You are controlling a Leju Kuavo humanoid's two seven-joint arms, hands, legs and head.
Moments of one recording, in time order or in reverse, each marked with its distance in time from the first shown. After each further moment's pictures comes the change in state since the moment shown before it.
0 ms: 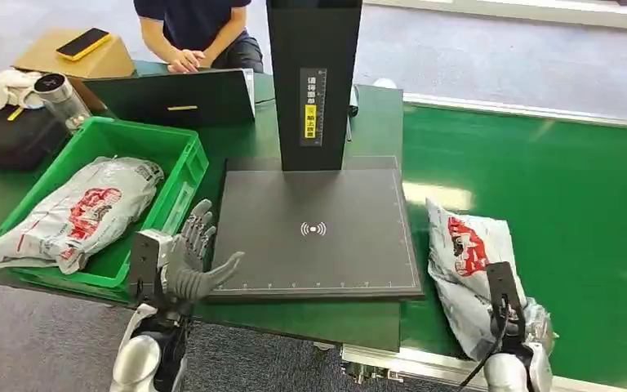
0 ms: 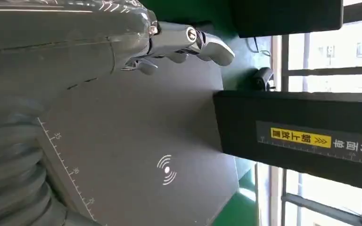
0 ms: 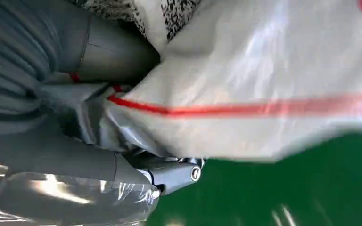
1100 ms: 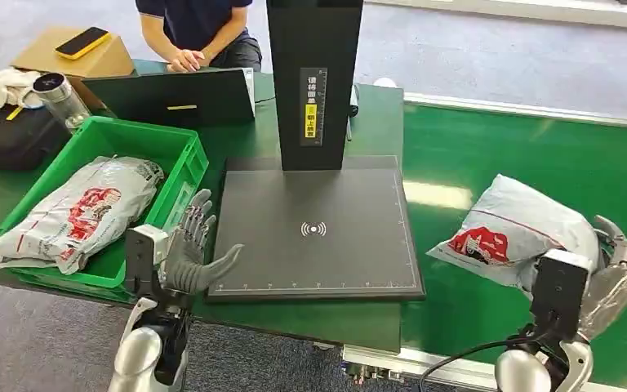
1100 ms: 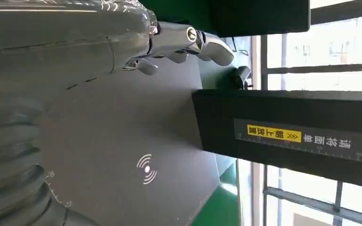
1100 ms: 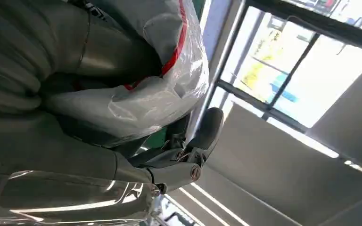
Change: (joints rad) left arm -0.045 0.001 -0.002 0.031 0.015 -0.018 -0.068; right arm 0.077 0.080 0.152 -0.499 -0.043 -0.279 -0.432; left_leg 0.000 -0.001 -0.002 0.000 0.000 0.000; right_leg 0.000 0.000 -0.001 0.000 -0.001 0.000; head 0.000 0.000
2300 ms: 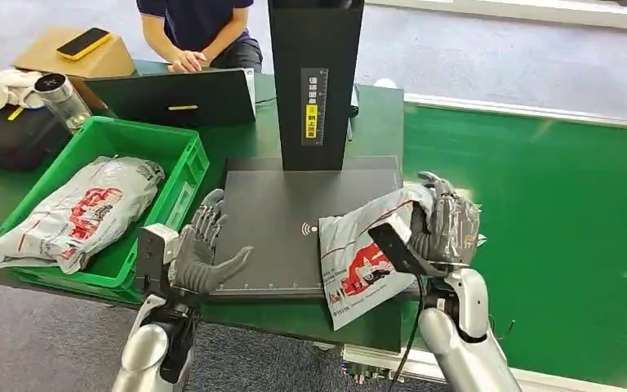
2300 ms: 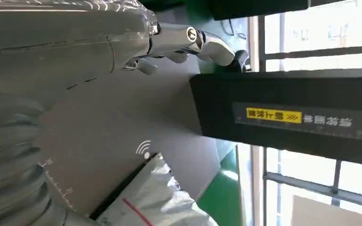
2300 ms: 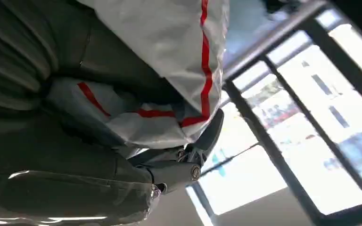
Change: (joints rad) left arm -0.013 0.034 -0.056 0.036 0.037 0.003 -0.006; right arm -0.304 -0.212 0.513 0.464 0.203 0.053 0.249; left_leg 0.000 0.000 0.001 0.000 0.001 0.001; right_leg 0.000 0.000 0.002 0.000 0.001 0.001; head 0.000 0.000
